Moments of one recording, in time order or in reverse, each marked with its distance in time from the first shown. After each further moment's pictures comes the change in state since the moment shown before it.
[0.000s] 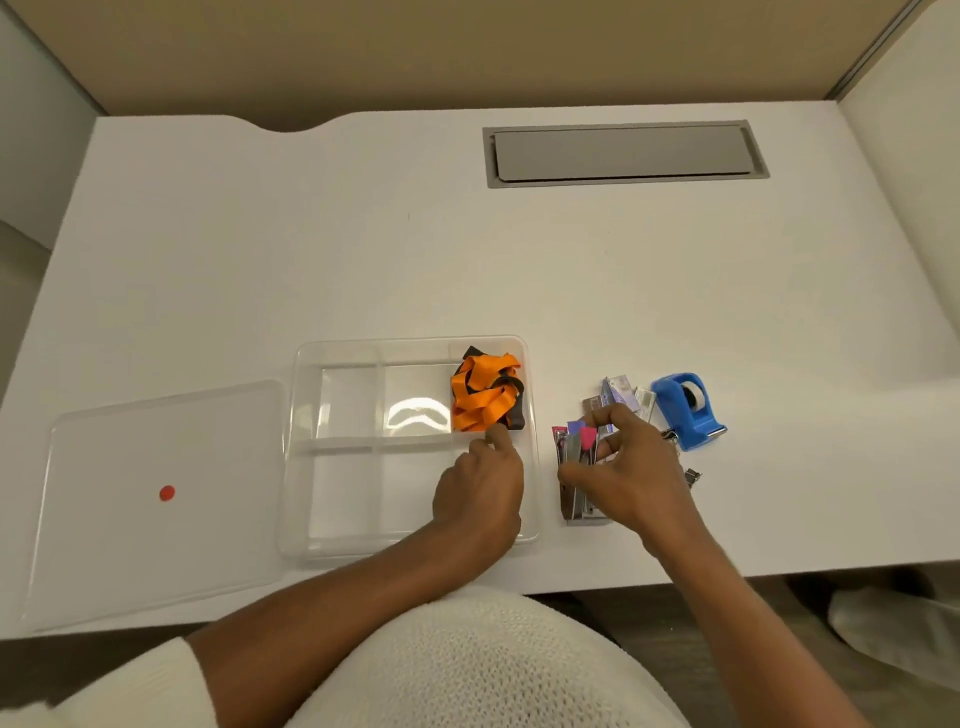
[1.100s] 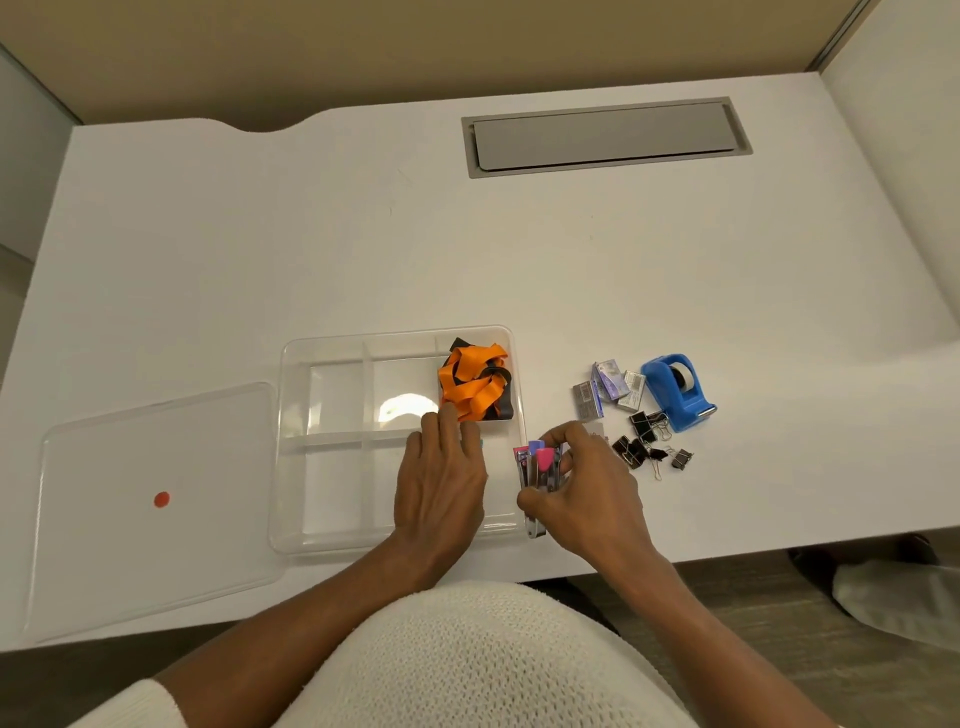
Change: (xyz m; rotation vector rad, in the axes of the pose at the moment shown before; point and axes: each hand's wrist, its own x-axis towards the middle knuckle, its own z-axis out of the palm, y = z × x) left_hand 0.001 -0.039 0.026 0.222 0.222 0.071; right_hand -0.027 0.007 0.037 -0.093 -0.037 -0.058
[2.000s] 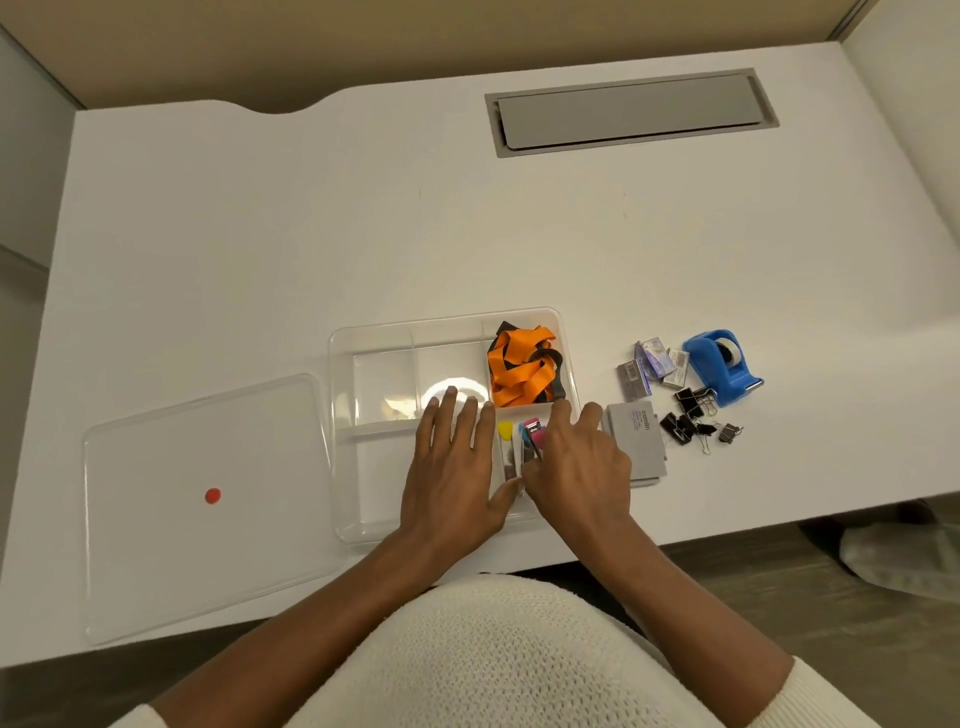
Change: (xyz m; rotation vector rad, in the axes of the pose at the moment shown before) left_hand -0.018 -0.067 0.011 -0.230 0.042 0.147; right_hand 0.004 -0.059 0.073 -0.515 0.183 0.015
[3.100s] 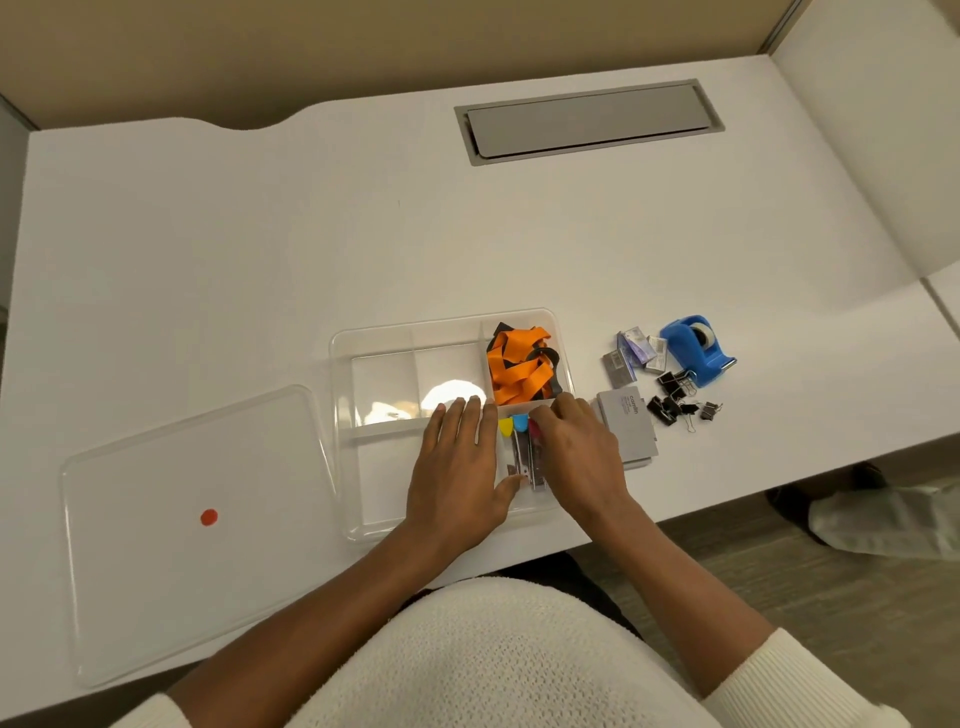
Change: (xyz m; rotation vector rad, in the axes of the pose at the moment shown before) left_hand -0.002 -0.008 -0.009 -0.028 -0.106 0.095; right_hand 0.000 0.007 0.010 0.016 0.119 -0.238
